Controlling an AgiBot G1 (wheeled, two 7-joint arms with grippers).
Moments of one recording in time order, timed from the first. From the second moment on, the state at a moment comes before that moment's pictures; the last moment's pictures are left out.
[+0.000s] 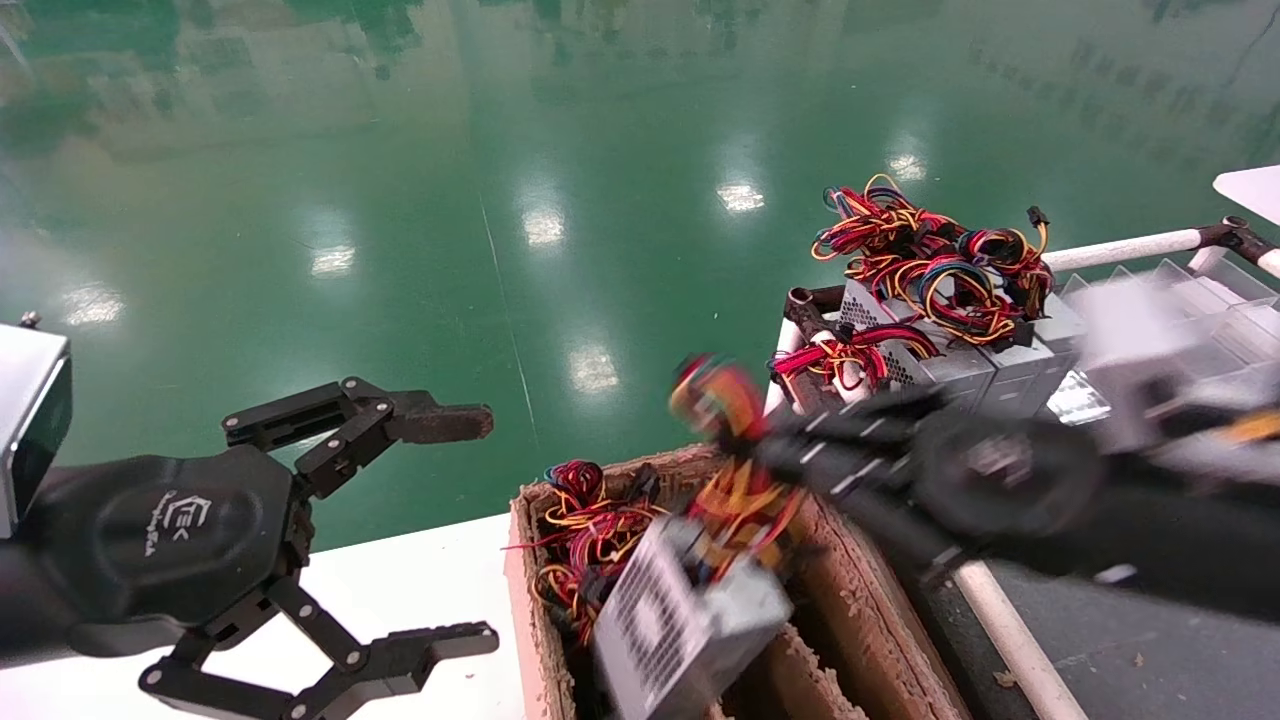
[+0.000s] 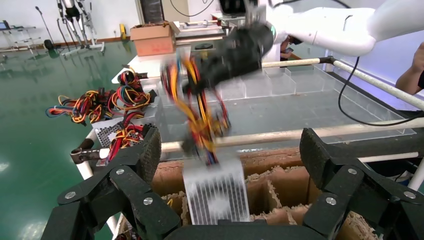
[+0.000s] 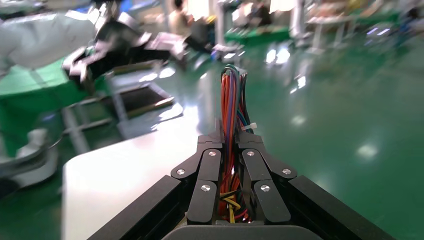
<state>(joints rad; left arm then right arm) -1.09 0.59 0.32 -1.28 0.70 1.48 -0.16 1.13 -0.73 -0.32 1.07 -0.78 -1.46 0.17</state>
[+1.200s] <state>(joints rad) -1.09 0.59 0.32 -1.28 0.70 1.48 -0.16 1.00 -0.44 -0.11 0.62 -0.68 -1.52 -0.13</state>
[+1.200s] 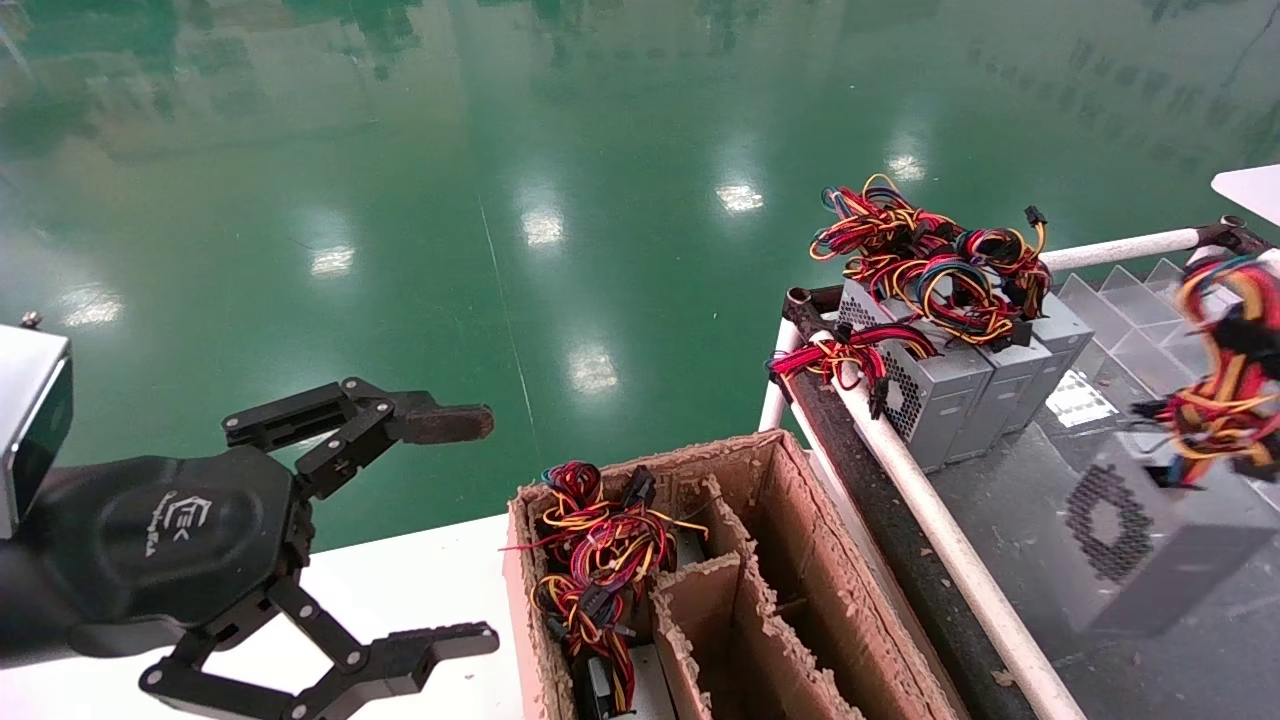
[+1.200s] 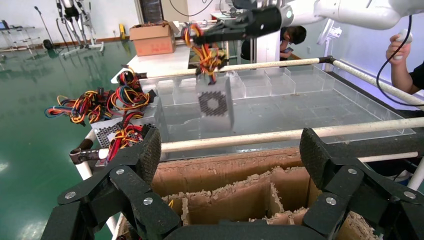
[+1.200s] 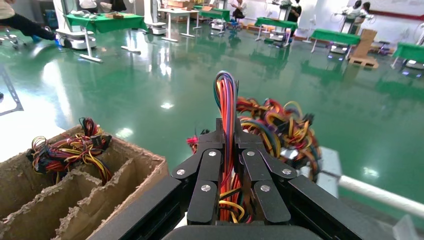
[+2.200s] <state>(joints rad) -1.09 0.59 0.33 -1.28 0.70 1.48 -0.16 1.32 -0.68 -0.25 0.39 -0.89 -1.45 -0.18</state>
